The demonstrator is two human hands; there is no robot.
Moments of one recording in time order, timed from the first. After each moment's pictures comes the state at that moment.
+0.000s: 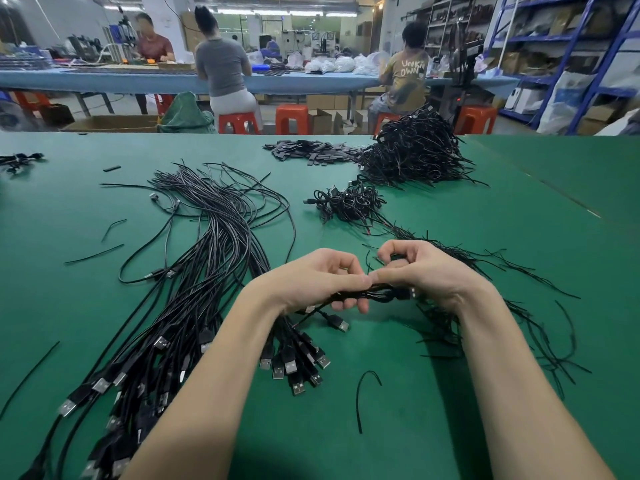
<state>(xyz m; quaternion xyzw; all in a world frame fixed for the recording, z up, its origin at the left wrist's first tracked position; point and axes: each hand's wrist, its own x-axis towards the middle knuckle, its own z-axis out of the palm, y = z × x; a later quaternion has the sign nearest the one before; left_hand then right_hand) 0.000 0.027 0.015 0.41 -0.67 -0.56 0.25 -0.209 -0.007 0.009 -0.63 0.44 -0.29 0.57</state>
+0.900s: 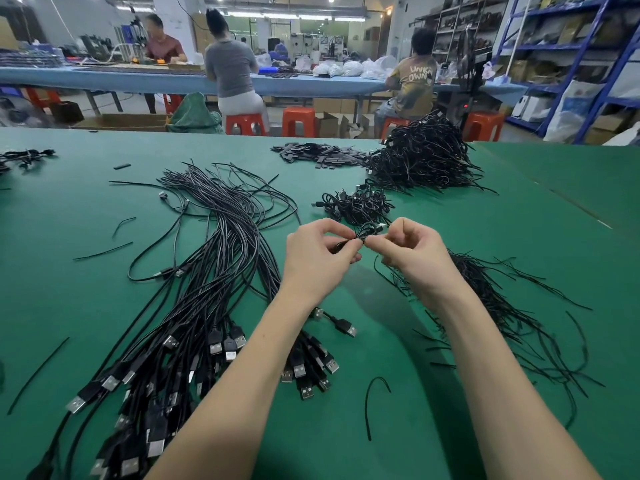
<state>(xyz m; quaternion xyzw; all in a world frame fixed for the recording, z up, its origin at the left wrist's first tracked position) -0.013 0.016 0.005 0.55 -0.58 -0.27 0.54 -0.171 -0.007 0.012 -0.59 0.42 -0.50 0.46</state>
